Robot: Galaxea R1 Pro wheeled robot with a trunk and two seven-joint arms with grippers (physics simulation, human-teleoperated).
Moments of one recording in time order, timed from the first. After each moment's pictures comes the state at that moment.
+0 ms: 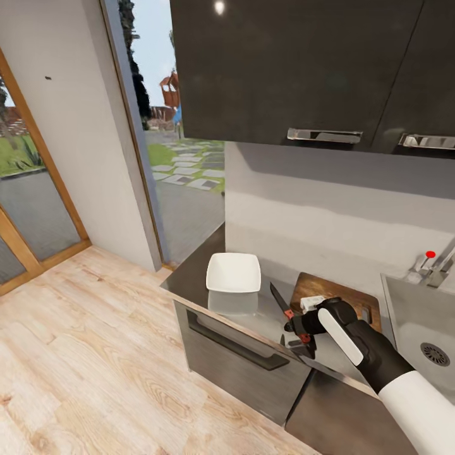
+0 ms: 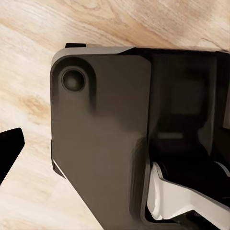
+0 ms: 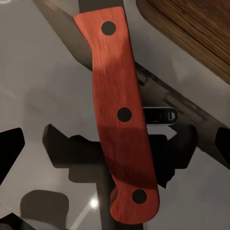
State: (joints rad) left arm 0.00 -0.07 0.03 -0.30 0.01 -0.03 -0.01; right arm -0.71 -0.27 0.44 -1.13 -0.64 1.05 -0.22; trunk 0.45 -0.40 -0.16
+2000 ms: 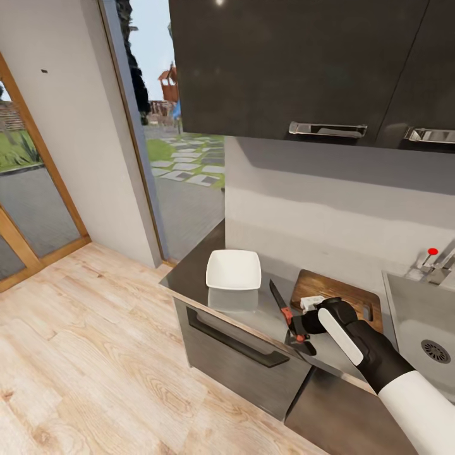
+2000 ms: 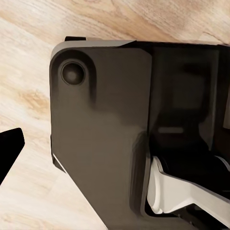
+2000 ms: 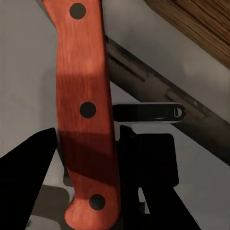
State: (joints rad) left arm 0.00 -0.07 0.03 -0.30 0.01 -0.03 -0.01; right arm -0.71 -0.27 0.44 -1.13 -0.64 1.05 -0.22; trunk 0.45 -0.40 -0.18
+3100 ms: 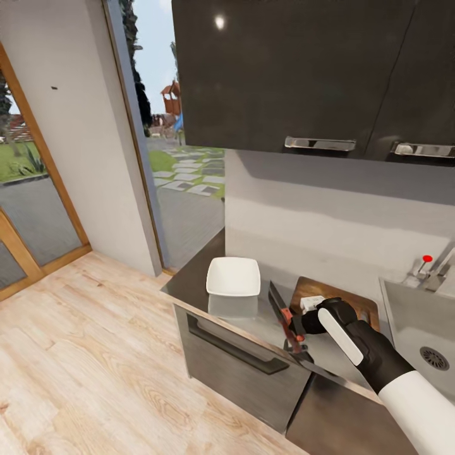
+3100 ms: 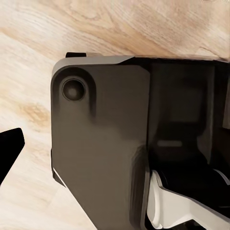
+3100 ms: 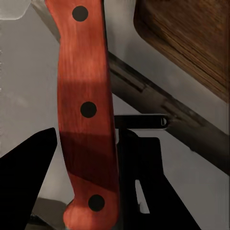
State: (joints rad) left arm 0.00 -0.07 0.02 -0.30 0.01 -0.03 -0.01; right arm -0.71 -0.27 0.44 -1.13 -0.64 1.05 -0.22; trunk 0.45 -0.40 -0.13
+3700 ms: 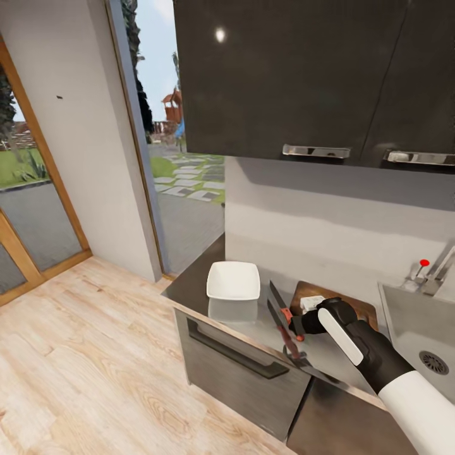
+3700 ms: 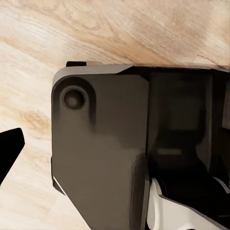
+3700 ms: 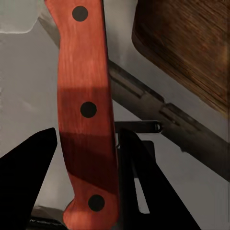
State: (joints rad) left arm 0.00 -0.07 0.02 -0.30 0.01 -0.03 -0.01; right arm -0.71 -0.27 0.44 -1.13 -0.64 1.05 -0.22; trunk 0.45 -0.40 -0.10
